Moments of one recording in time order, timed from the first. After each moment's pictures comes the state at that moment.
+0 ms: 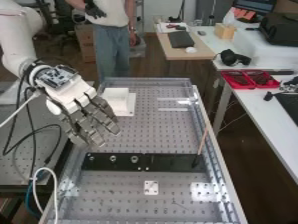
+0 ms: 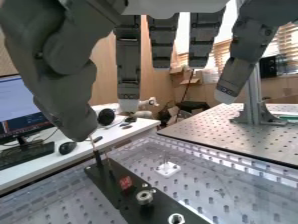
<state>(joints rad) 1.78 -1.60 -2.21 -2.61 -0.73 -0.48</state>
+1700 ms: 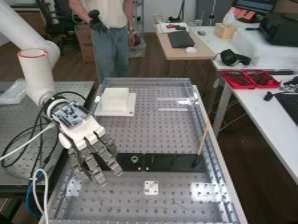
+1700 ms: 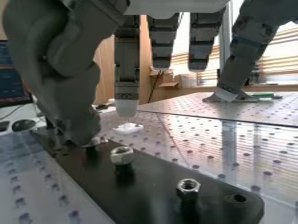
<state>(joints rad) 1.75 -1.90 -2.24 -2.28 -0.66 -0.58</state>
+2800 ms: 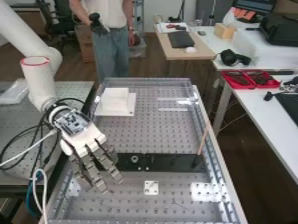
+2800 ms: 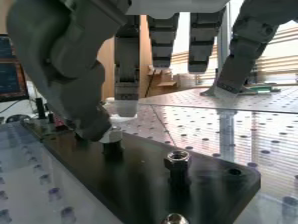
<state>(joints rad) 1.73 -1.96 -2.24 -2.21 -0.67 -0.59</state>
